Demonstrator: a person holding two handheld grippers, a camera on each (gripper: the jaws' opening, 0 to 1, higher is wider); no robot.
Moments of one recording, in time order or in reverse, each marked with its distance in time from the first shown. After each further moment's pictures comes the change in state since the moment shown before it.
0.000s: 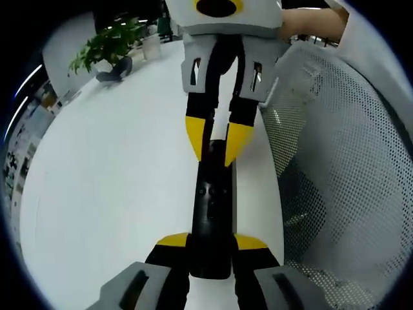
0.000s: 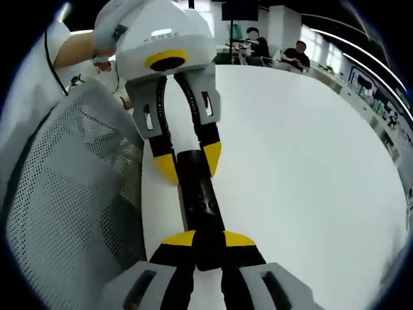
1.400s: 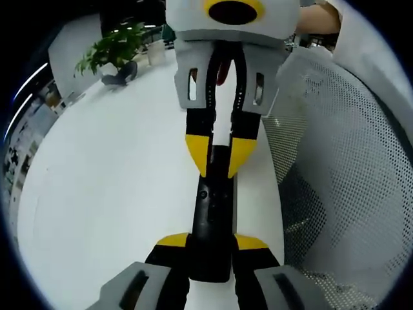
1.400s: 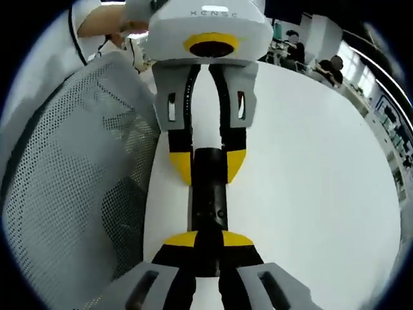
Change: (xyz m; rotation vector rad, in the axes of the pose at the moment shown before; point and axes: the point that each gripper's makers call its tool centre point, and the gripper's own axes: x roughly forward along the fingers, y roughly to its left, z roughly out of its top) left arm 0.000 0.003 0.001 -0.020 -0.063 0.007; right arm 0.008 0.000 0.010 -0.169 0.094 0.066
